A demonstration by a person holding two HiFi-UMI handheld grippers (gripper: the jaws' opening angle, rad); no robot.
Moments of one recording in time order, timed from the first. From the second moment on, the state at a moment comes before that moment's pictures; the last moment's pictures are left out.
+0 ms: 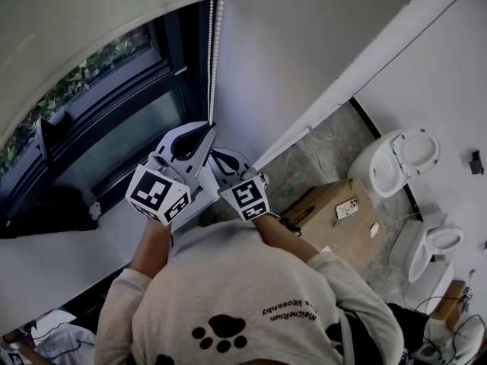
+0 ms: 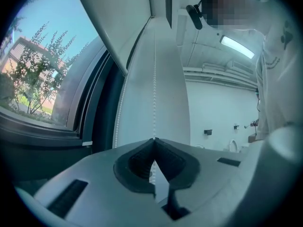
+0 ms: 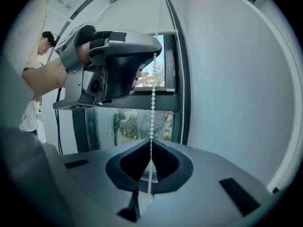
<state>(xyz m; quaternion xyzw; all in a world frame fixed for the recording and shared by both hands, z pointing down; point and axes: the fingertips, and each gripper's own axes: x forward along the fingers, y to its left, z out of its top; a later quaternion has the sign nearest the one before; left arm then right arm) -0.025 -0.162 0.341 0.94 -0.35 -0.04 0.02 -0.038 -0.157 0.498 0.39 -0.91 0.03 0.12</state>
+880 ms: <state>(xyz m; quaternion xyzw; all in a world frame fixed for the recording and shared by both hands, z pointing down) -0.024 -0.156 0.411 0.93 -0.35 -0.01 0.06 -0.029 -0.143 0.567 0.37 -0.90 0.08 0.19</state>
